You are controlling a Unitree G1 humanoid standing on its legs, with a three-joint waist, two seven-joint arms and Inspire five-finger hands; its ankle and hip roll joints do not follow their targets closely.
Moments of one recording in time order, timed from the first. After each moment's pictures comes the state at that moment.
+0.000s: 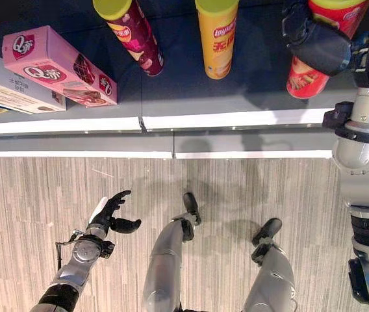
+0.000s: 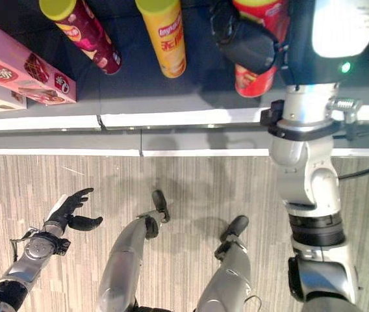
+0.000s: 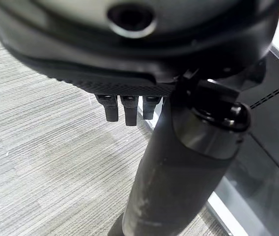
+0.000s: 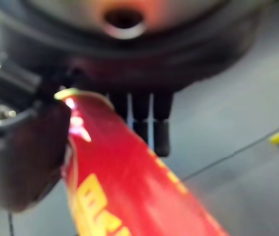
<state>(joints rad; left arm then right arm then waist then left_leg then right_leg) -0.14 0.54 -0.20 0.57 -0.04 -0.15 0.05 -0.70 -0.71 -0.03 -0.20 -0.70 -0.03 -0.50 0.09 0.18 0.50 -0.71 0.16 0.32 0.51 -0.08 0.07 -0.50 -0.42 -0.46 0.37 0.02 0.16</state>
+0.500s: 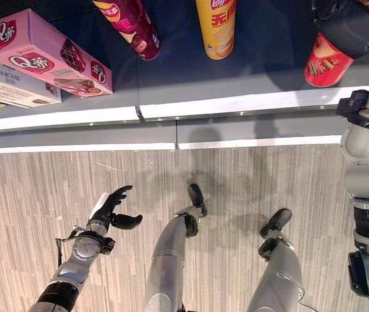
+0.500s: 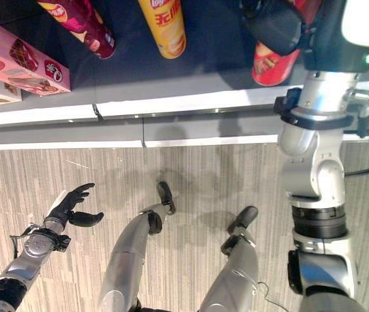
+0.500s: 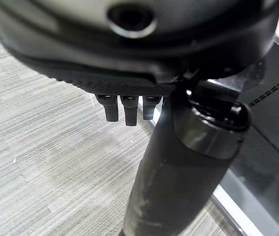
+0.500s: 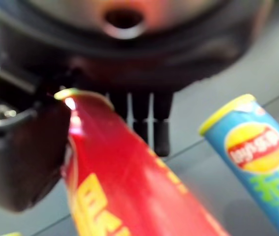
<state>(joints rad) -0.14 0.55 -0.20 0.55 -0.04 -0.15 0.05 -0.72 -0.71 -0.05 -0.13 -0.70 0.02 -0.56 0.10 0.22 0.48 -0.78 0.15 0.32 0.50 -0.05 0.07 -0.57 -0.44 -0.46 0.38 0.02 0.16</state>
